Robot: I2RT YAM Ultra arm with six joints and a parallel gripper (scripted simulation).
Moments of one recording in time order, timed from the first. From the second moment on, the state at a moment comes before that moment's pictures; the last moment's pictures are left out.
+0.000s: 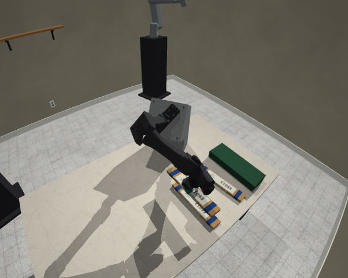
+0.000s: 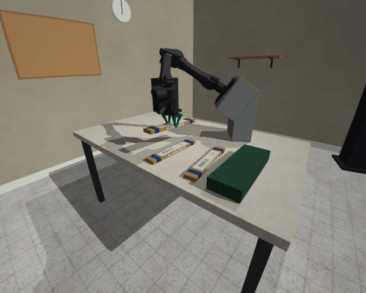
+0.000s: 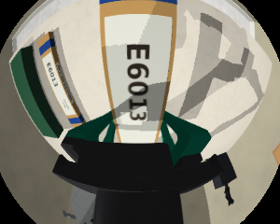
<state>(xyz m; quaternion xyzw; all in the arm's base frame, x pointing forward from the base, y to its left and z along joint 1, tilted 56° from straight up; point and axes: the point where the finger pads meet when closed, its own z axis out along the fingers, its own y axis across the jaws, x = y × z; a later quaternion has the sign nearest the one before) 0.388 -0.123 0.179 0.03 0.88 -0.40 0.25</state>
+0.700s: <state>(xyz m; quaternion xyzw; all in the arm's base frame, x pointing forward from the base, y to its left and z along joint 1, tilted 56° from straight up) 0.380 -0.158 0.214 0.03 0.88 -0.40 0.25</state>
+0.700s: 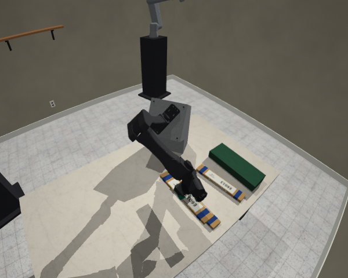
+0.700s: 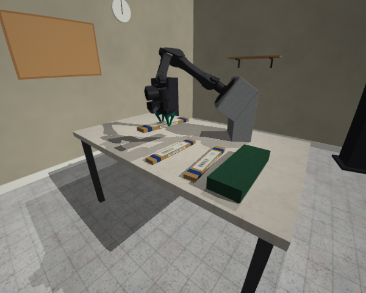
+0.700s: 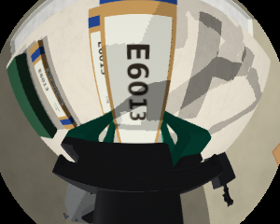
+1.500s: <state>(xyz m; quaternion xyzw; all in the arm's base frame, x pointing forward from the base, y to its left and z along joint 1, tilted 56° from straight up) 0.373 -0.193 0.250 0.03 0.88 -0.40 0.24</state>
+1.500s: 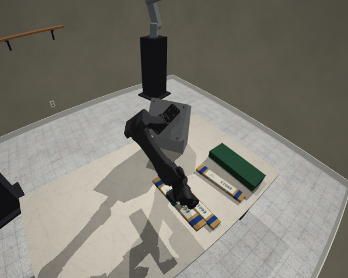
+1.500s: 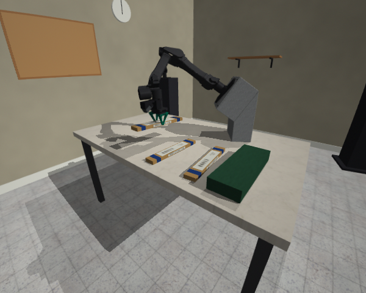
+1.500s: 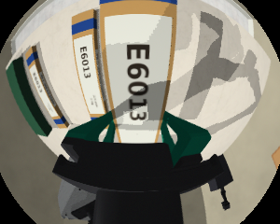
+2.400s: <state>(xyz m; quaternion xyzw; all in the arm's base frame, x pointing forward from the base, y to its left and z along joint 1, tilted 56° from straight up) 0.361 -0.232 0.306 0.03 0.88 -0.40 0.26</state>
